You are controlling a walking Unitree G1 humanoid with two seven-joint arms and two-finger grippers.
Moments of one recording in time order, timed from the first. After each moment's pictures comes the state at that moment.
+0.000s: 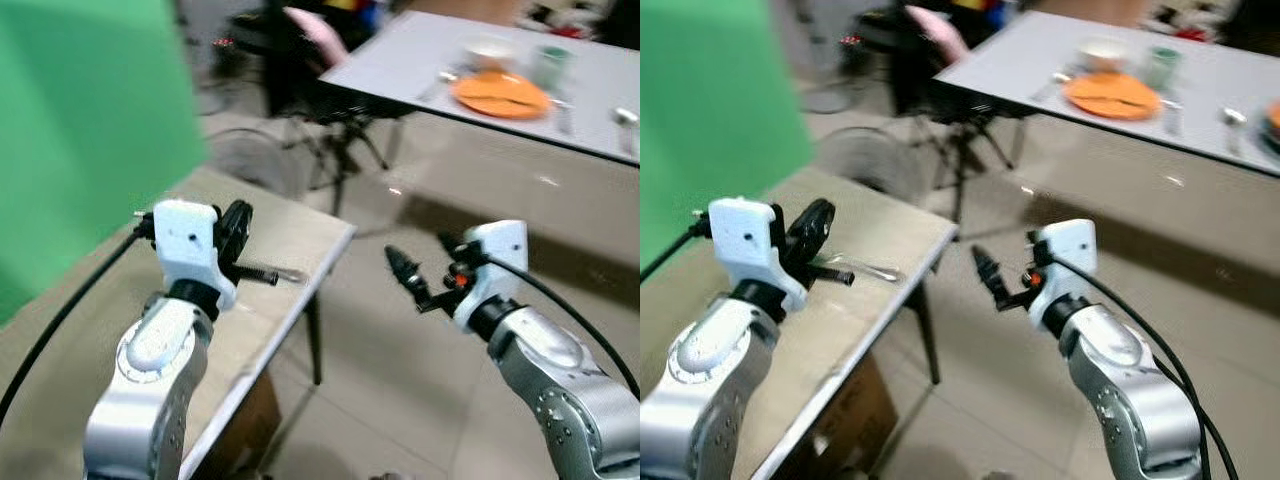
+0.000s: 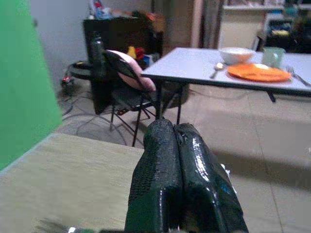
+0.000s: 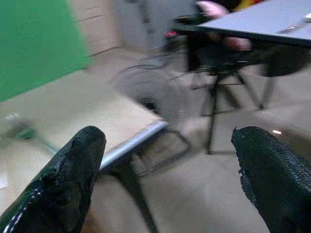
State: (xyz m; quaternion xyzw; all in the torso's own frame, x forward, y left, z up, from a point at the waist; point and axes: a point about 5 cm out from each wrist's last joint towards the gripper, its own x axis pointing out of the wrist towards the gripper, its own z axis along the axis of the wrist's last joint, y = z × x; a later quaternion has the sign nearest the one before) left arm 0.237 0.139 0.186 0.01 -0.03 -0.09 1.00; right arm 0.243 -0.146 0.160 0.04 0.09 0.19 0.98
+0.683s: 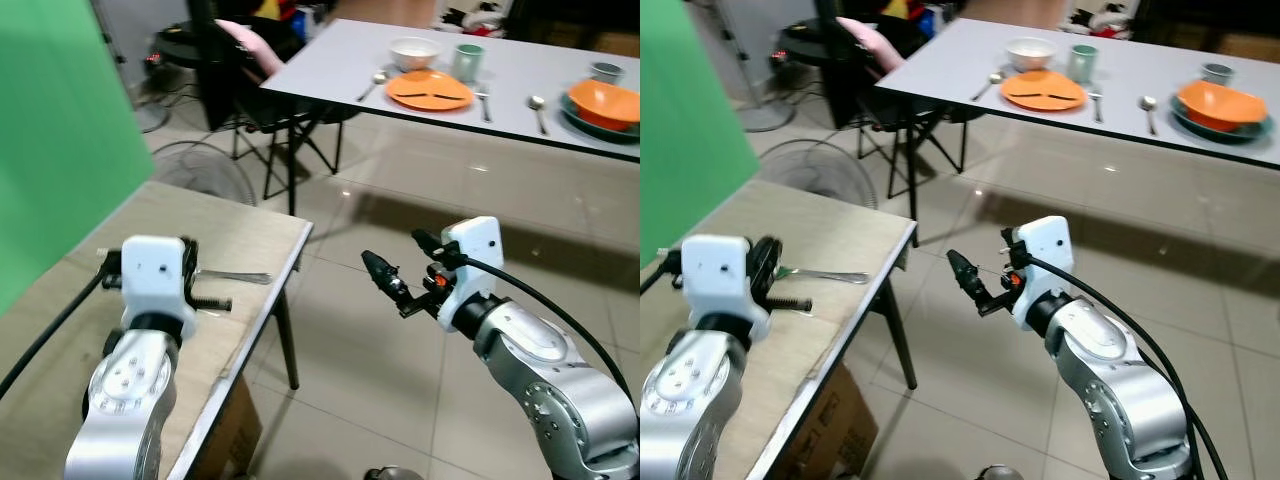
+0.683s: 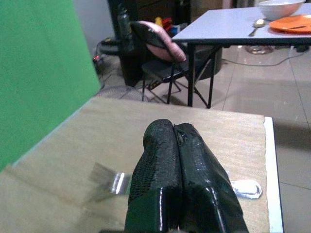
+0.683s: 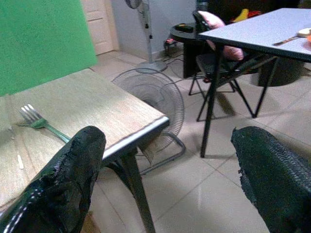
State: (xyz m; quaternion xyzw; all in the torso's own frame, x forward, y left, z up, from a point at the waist) left arm 0.219 0.174 0.157 0.06 0.05 0.02 1.00; right arm 0.245 -0.127 0.163 0.02 0.09 0.26 0.96
